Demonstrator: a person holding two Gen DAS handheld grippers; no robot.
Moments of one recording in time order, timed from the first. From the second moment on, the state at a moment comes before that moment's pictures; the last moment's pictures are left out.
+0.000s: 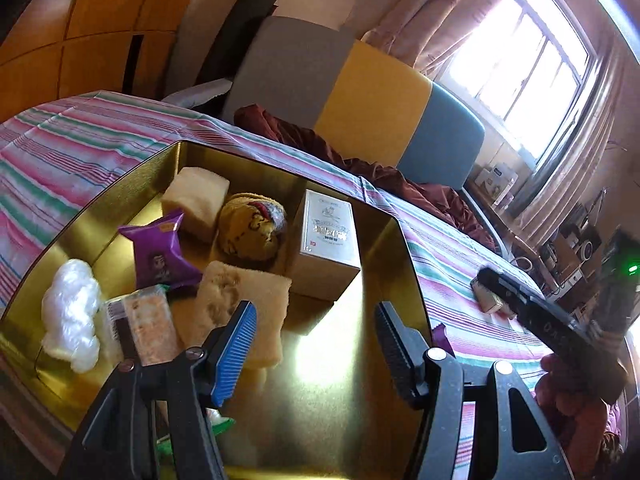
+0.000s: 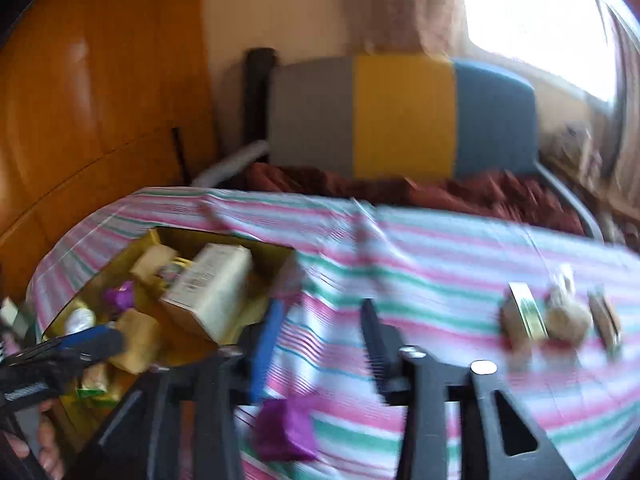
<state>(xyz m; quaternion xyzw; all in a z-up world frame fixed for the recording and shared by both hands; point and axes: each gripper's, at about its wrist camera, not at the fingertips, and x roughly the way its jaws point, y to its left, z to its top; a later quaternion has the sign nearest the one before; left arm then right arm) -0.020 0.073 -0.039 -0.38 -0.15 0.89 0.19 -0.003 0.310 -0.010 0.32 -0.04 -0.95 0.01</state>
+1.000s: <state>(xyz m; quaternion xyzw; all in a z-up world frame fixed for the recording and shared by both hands) -0.011 0.076 -0.040 -0.38 -0.17 0.89 0.19 -0.015 0.293 -0.019 0.36 -0.08 -0.93 0.05</state>
